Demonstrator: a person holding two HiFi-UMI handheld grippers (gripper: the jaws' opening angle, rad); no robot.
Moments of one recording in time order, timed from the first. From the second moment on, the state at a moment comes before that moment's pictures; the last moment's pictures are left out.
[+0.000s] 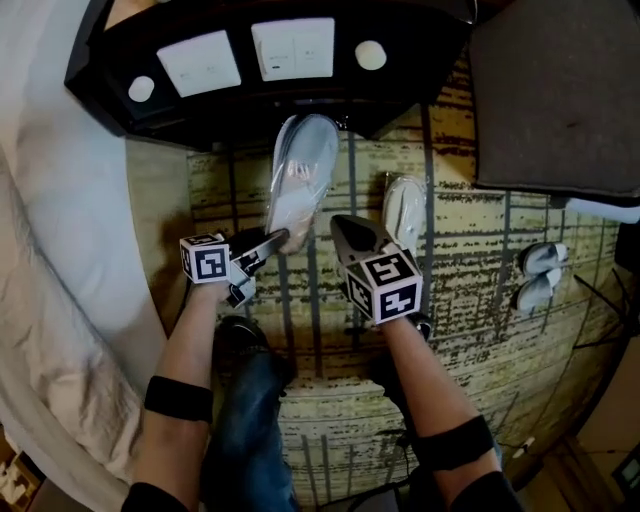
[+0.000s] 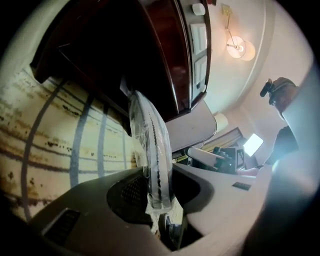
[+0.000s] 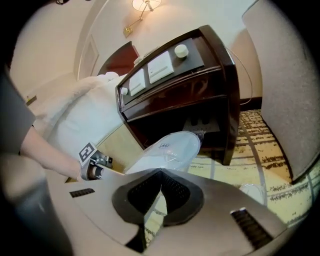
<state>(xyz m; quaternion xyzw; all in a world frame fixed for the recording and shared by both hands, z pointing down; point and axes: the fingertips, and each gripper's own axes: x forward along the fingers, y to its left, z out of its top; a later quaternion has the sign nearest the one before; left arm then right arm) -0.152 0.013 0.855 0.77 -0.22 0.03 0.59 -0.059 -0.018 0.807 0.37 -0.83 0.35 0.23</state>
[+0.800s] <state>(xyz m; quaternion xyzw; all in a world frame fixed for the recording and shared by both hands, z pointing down) -0.077 0.097 0.941 0.72 -0.20 0.05 0.67 0.034 0.038 0.862 0.41 -0.79 0.38 0.26</state>
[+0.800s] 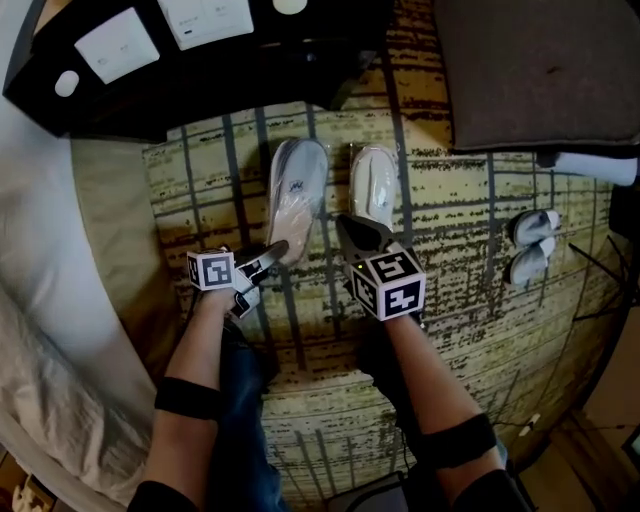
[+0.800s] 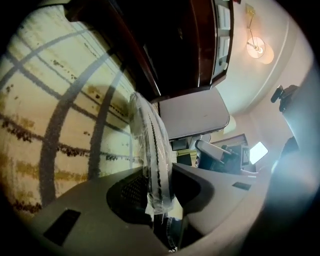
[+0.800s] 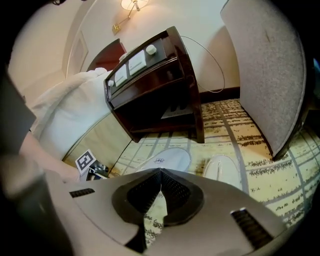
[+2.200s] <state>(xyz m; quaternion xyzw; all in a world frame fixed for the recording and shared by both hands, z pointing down) -0.102 0.094 0.549 0.78 -0.41 0.27 0.38 0.073 0.057 0.528 0.45 -0.77 0.38 0.25</state>
